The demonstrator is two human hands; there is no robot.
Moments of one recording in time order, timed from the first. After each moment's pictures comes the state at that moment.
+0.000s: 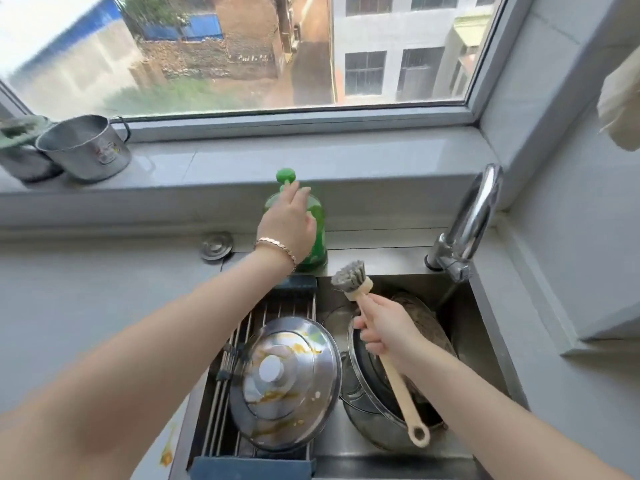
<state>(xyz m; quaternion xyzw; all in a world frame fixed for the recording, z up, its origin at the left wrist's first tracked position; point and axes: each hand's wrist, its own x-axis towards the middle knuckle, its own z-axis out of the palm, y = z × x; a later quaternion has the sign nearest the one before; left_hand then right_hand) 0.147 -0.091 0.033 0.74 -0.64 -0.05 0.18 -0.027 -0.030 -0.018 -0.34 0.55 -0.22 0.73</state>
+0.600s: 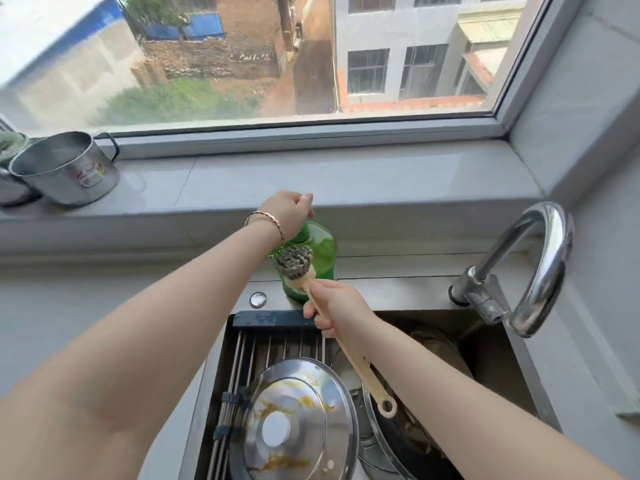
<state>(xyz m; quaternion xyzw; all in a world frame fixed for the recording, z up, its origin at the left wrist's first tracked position) 0.208 -0.200 0.031 0.76 -0.57 -0.24 0.20 0.068 -0.118 -0.013 -0.37 0.46 -0.20 0.78</state>
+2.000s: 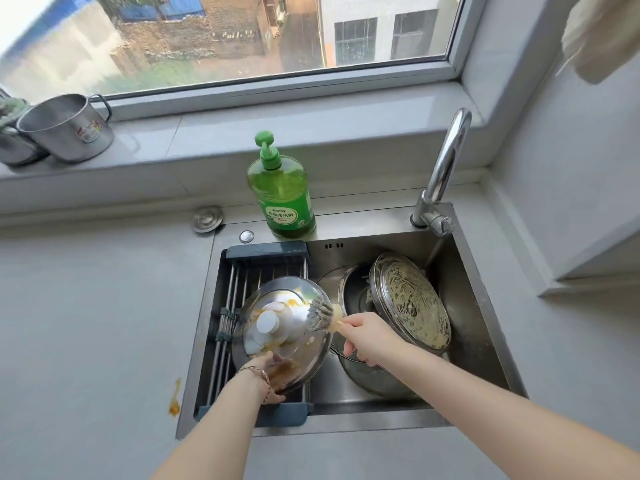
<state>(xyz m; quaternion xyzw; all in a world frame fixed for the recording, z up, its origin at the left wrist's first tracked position) 0.135 0.102 -0.137 0.69 0.16 -0.62 0.33 -0.051 0.036 -0.054 -0.55 0.57 -0.01 0.61</state>
